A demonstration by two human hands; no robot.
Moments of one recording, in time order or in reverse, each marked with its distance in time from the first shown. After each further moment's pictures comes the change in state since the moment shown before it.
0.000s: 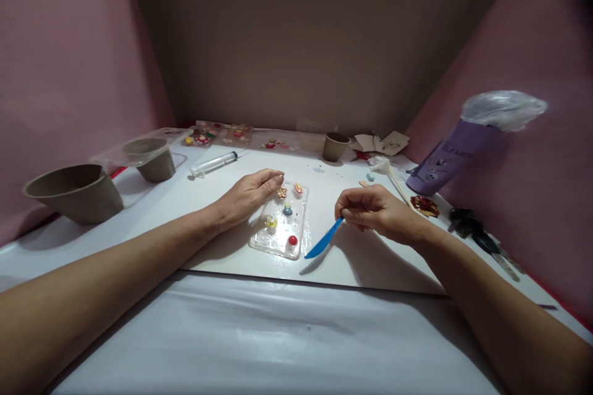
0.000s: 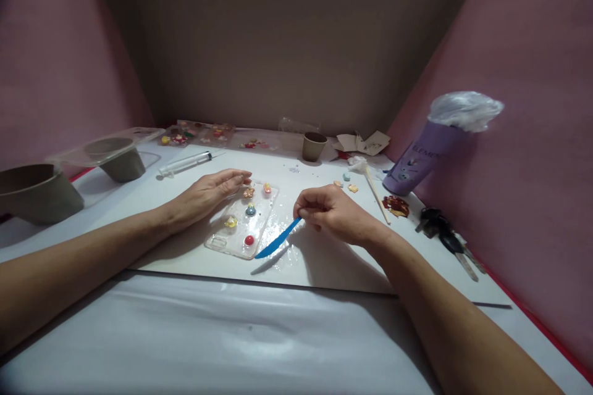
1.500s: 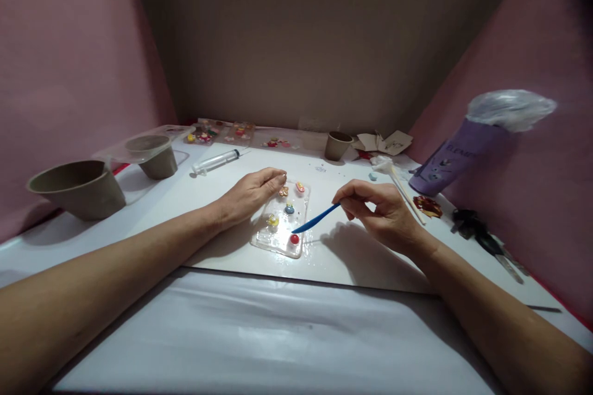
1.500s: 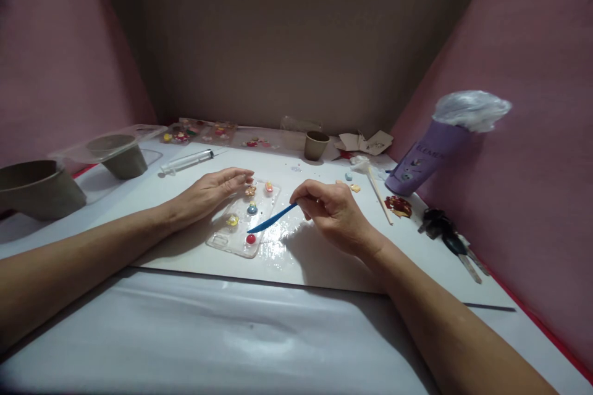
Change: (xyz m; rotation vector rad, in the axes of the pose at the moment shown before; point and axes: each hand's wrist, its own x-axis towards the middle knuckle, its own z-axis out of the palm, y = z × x) left_hand -0.002 0.006 0.001 0.019 -0.005 0.001; right_hand -0.001 0.003 0.014 -0.257 0.346 -0.358
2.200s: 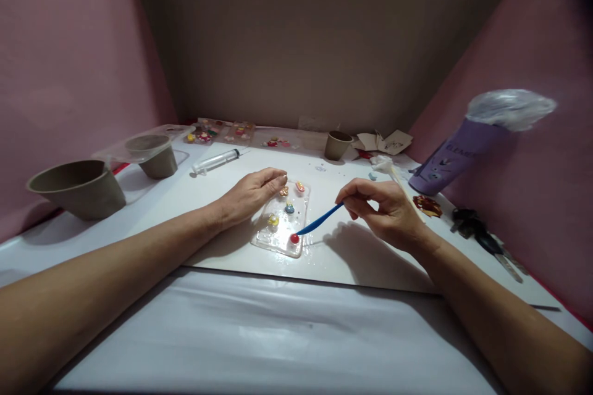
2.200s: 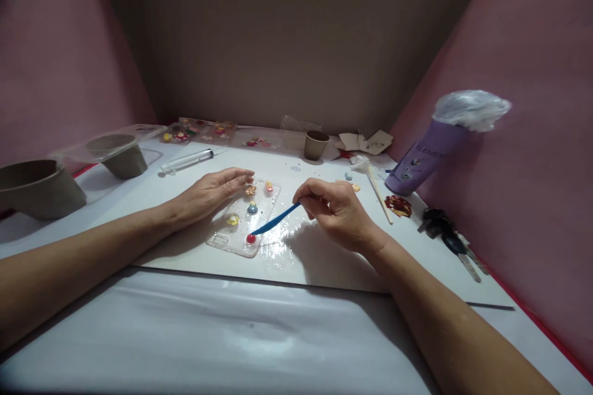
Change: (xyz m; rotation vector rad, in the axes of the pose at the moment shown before) left_hand 0.000 -0.001 0.000 0.013 -0.004 -0.002; right_hand 0.001 -0.002 -0.005 -0.001 -0.010 -0.013
